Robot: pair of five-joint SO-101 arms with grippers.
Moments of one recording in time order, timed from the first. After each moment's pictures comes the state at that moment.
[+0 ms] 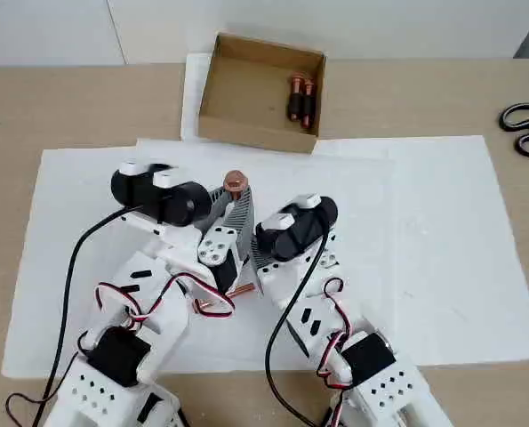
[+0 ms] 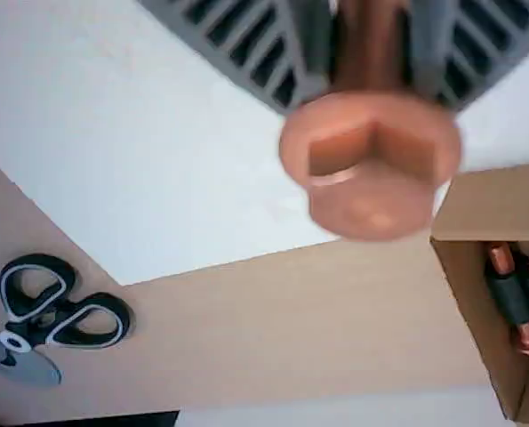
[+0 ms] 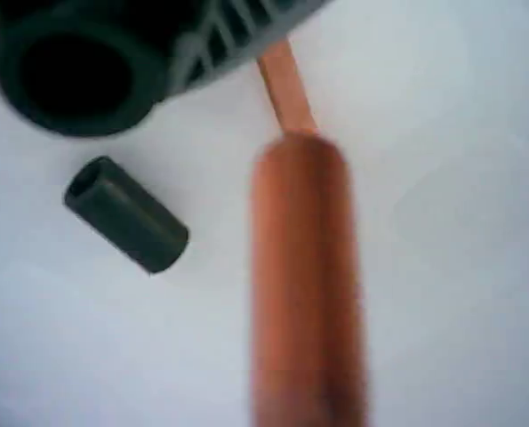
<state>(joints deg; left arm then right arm) 25.8 -70.8 62.9 32.9 19.5 -34.3 -73.7 81.8 23.1 -4.1</state>
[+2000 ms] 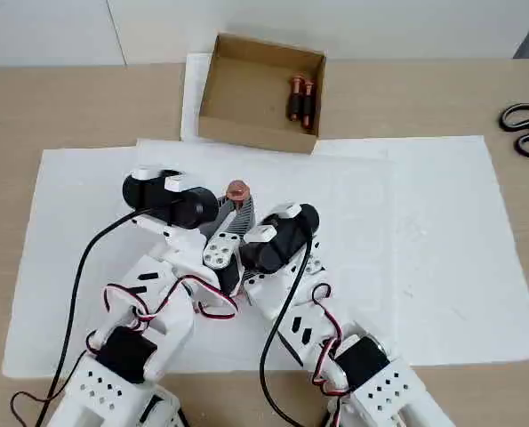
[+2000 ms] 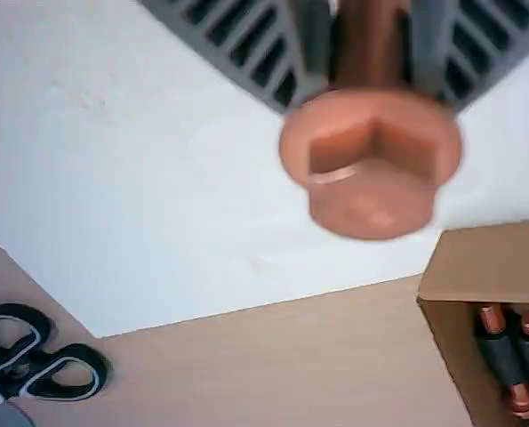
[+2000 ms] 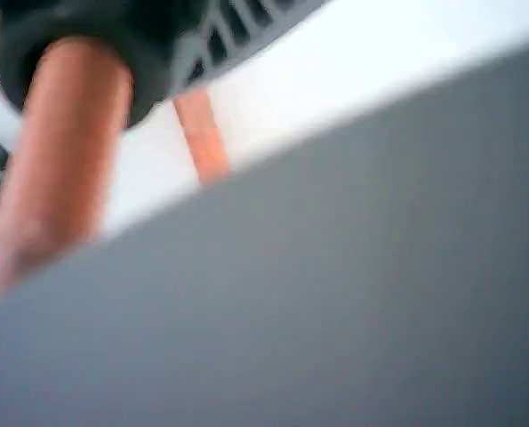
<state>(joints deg) 25.8 -70.8 67.7 30.8 19.5 -39.5 -73.7 81.8 23.1 -4.1</state>
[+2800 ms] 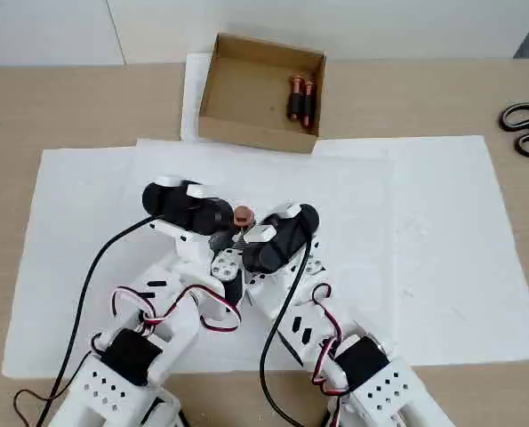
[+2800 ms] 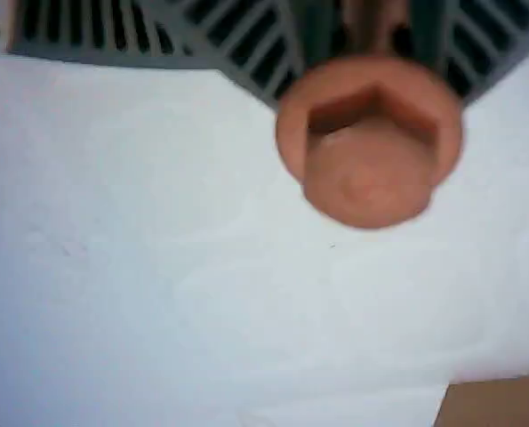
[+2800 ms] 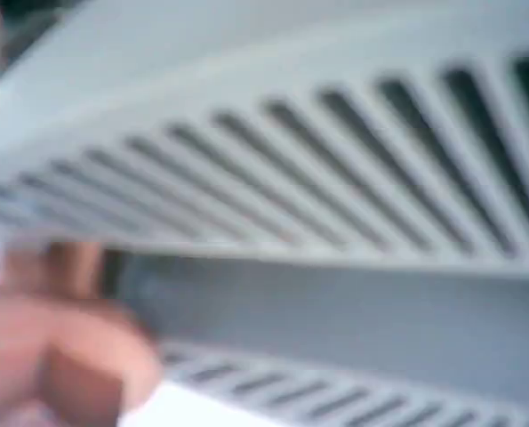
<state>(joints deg) 28.2 -71.3 70.6 37.7 19.5 -39.1 -73.6 81.9 23.1 -4.1</state>
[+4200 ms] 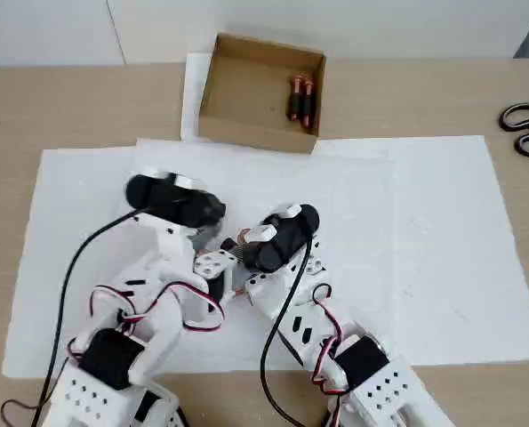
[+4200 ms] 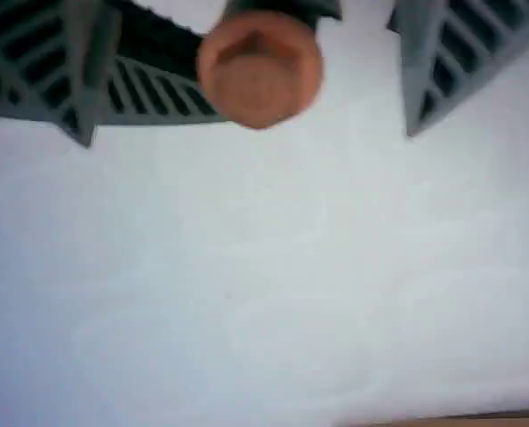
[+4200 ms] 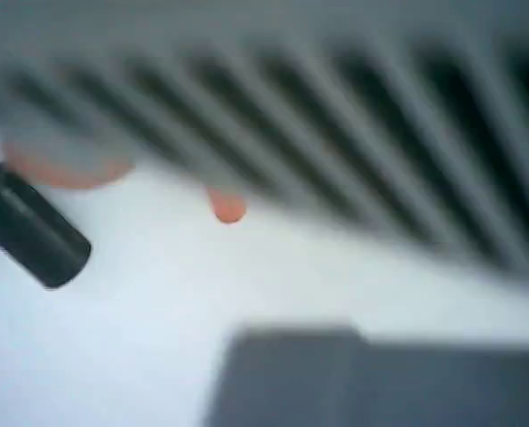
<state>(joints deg) 21.9 -71.6 59.5 54.5 15.0 -38.5 -73.6 82.2 23.2 -4.0</state>
